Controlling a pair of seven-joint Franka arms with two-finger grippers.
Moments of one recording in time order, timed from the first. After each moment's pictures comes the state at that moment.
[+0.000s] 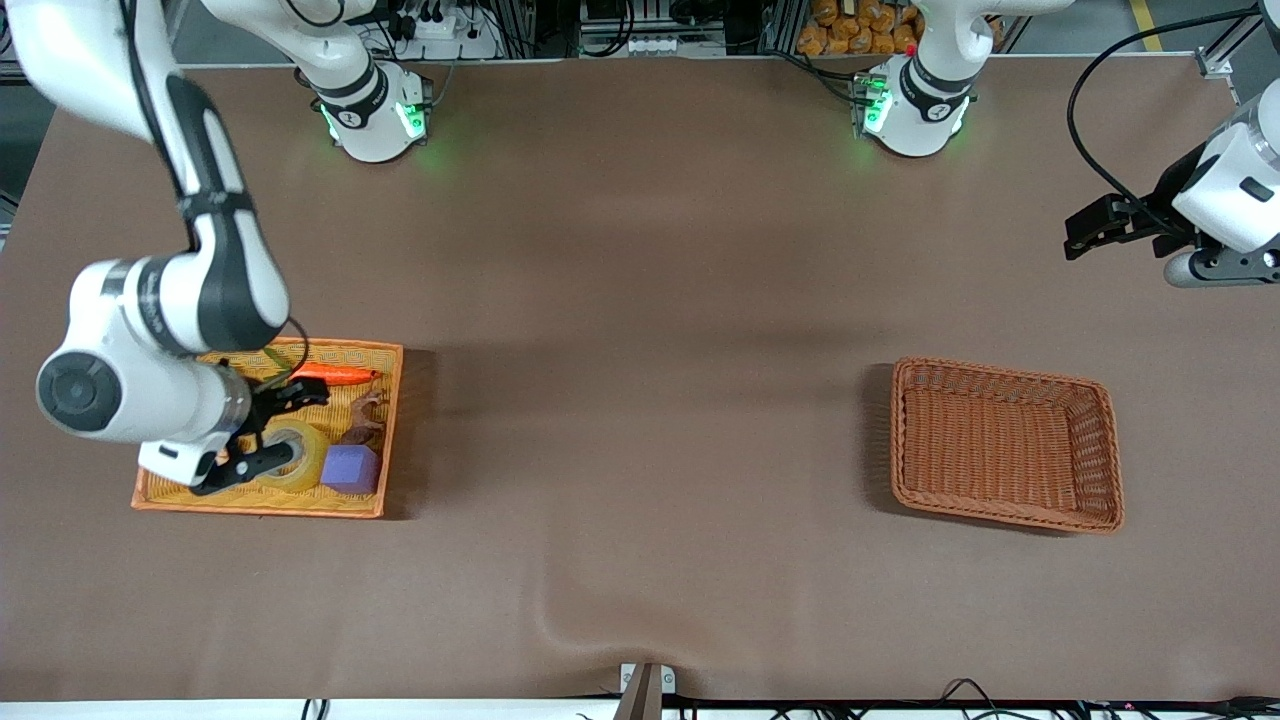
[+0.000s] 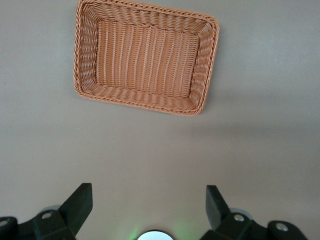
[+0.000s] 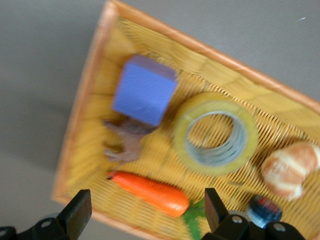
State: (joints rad) left arm -0.06 -0.04 0.00 -1.64 0.02 1.52 -0.08; right arm 0.04 0.53 -0.02 -1.56 -0.02 1.88 -0.42
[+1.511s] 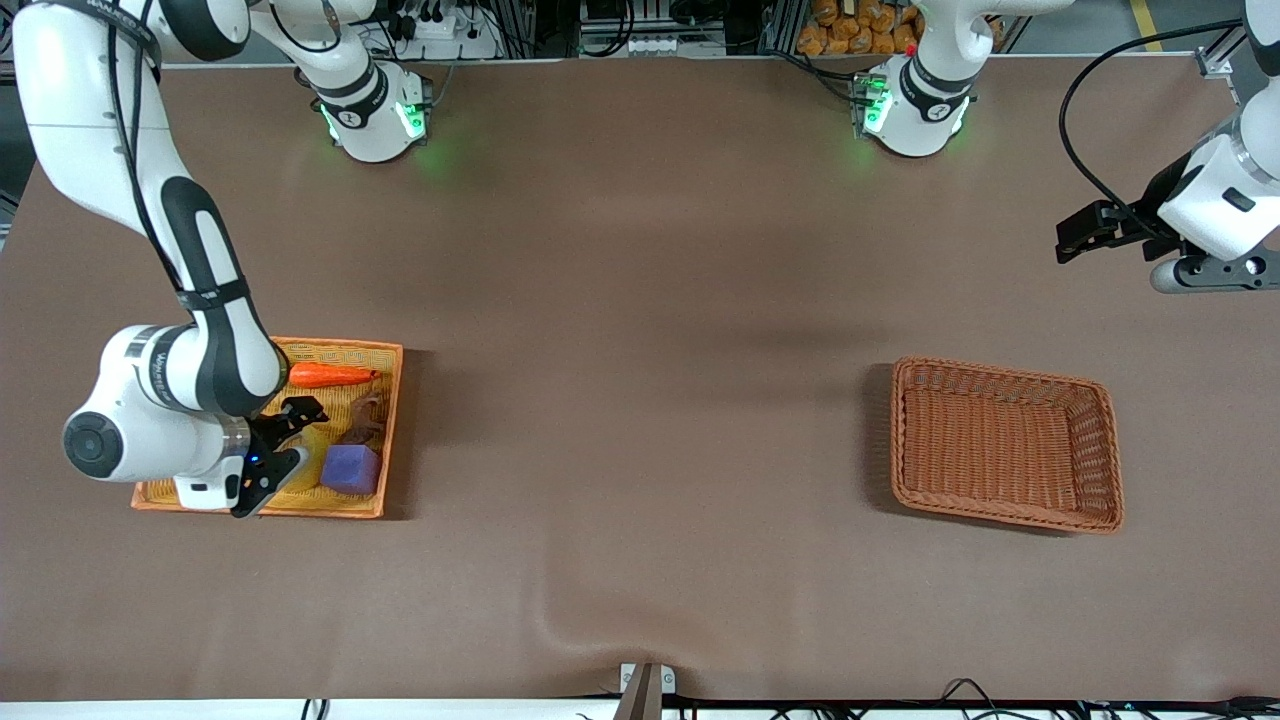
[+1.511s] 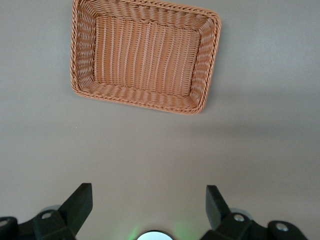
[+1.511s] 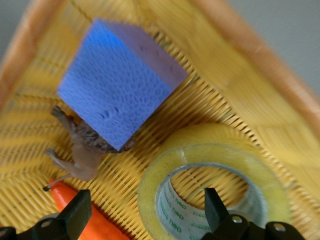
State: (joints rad) left arm -0.06 -0.04 0.00 -1.68 0.02 1.54 -0.08; right arm -0.04 0.70 -0.01 -1.57 0.09 2.00 -0.86
